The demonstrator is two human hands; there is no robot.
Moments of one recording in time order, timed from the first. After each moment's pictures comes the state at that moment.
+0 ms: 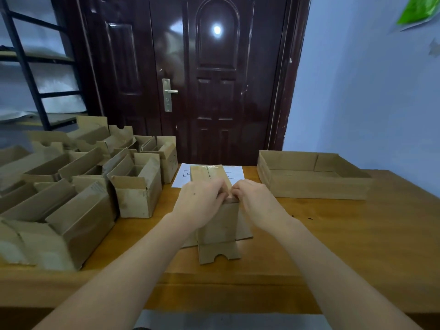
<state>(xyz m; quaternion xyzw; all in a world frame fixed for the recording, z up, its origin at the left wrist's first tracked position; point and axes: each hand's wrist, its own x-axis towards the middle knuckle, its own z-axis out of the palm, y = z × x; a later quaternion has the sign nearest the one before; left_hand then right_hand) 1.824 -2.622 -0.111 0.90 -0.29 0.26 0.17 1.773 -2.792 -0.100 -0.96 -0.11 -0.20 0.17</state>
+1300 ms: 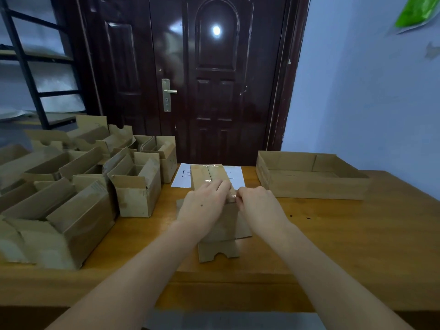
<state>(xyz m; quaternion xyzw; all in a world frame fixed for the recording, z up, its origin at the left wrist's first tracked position) 1.807 -2.629 -0.120 0.91 -0.31 0.27 0.11 1.769 -2.781 -0.105 -0.98 -0.01 -0.21 0.01</state>
